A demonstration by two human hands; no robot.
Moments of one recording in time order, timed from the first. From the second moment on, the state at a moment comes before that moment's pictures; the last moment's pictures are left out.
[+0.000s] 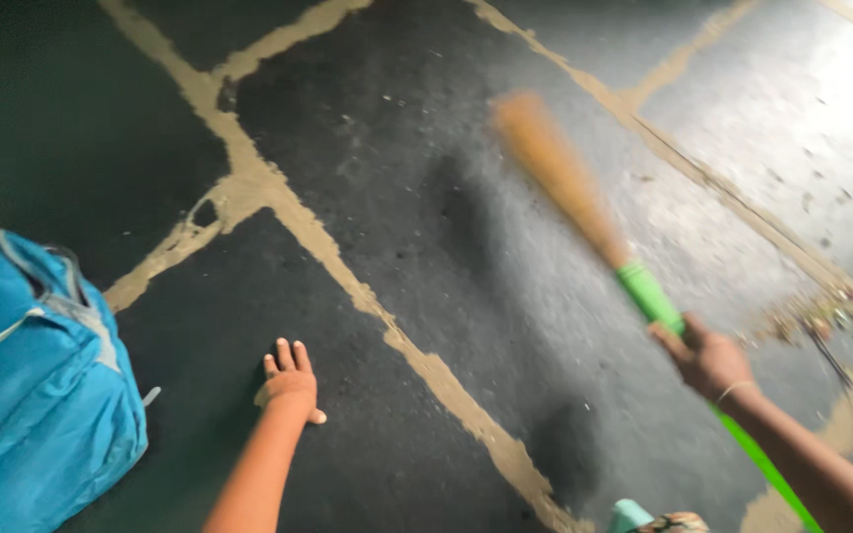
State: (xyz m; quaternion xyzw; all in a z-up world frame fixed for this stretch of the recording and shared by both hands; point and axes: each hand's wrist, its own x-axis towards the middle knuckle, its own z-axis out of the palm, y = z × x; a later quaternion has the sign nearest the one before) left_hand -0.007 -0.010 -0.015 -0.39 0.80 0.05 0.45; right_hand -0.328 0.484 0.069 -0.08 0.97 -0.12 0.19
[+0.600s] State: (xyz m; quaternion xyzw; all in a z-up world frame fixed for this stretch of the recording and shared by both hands) left_hand -0.100 0.038 0.042 -0.22 0.97 0.03 0.11; right_hand -0.227 0.657 0.108 -0.11 0.97 0.02 0.22
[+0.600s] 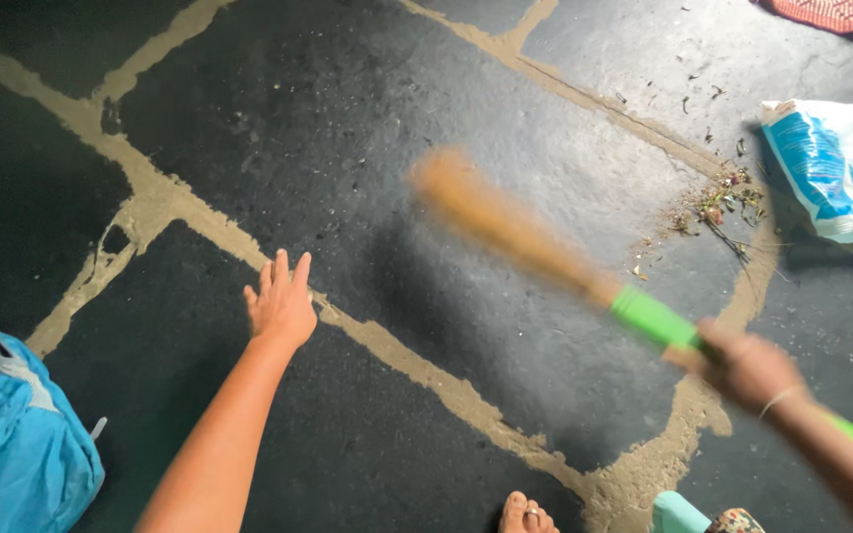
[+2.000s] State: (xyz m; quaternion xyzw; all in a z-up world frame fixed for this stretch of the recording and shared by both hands) left_hand -0.311 -0.137 0.208 -0.20 0.95 -0.13 0.20; right_hand -0.267 0.442 0.150 -0.33 0.92 0.03 0.23
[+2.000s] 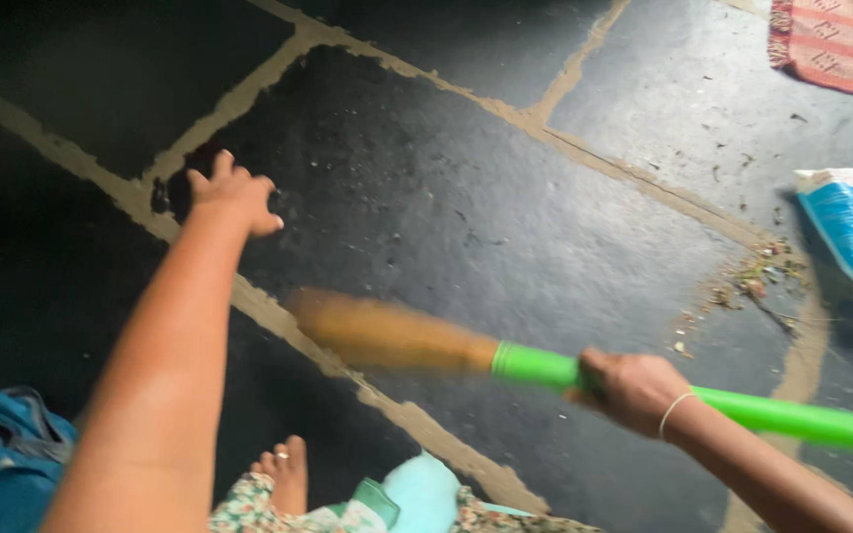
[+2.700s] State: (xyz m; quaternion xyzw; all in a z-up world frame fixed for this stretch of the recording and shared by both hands) left_hand -0.457 -0.093 0.095 0.03 0.99 -0.07 0.10; right_hand -0.224 0.199 0.110 -0.39 0.87 -0.05 0.31
